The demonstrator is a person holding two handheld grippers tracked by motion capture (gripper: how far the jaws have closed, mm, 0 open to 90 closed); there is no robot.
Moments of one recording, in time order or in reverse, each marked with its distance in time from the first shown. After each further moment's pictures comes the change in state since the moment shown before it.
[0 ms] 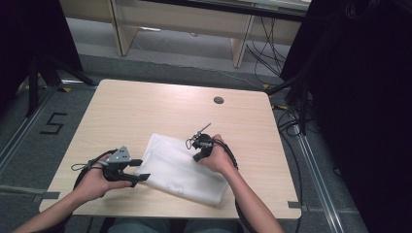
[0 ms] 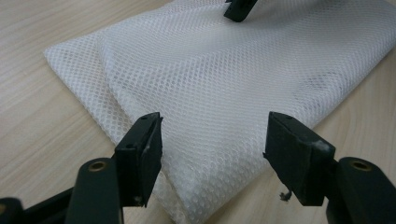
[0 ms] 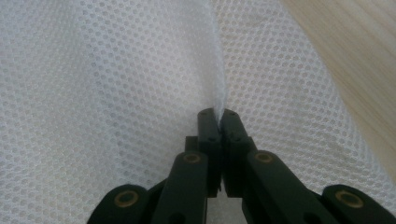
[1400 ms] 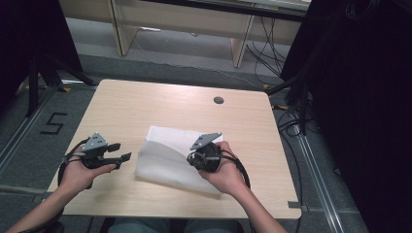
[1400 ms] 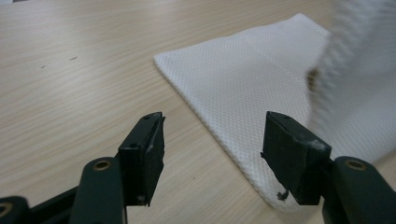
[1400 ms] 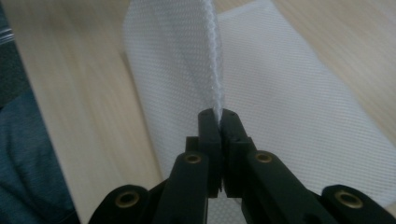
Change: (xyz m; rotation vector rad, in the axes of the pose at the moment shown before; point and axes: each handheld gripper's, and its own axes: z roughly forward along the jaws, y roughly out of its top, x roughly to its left) left arm 0.039 -0.002 -0.042 -0.119 0.267 -0.164; right arm 0.077 -0.026 -0.099 -0.283 -0.006 -0.139
